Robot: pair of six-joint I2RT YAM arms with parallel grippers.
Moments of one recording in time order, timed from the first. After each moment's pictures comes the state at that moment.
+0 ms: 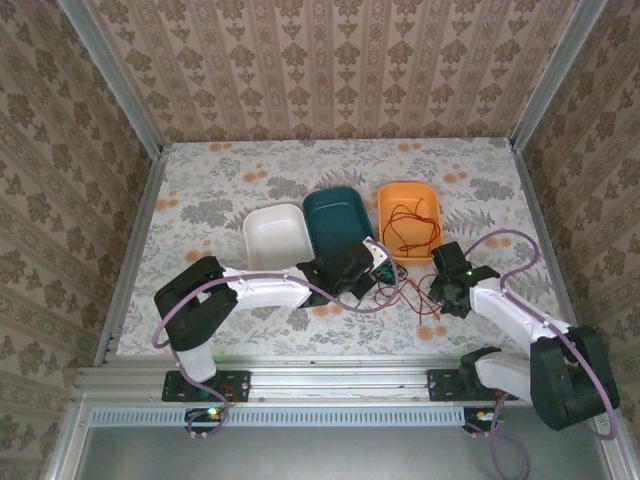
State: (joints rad) left arm -1.12 1.76 1.01 0.04 -0.21 -0.04; right arm 0.24 1.16 0.52 -0.66 0.15 0.87
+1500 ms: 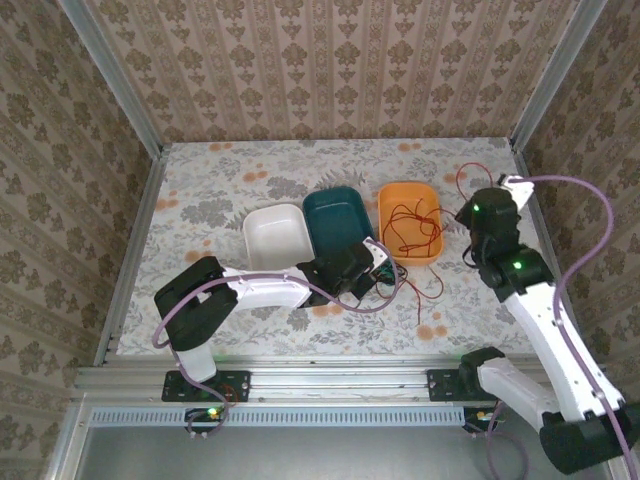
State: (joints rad) left arm -1.12 1.76 1.01 0.04 -0.21 -0.04; right arm 0.21 0.94 0.96 -0.49 0.55 0.55
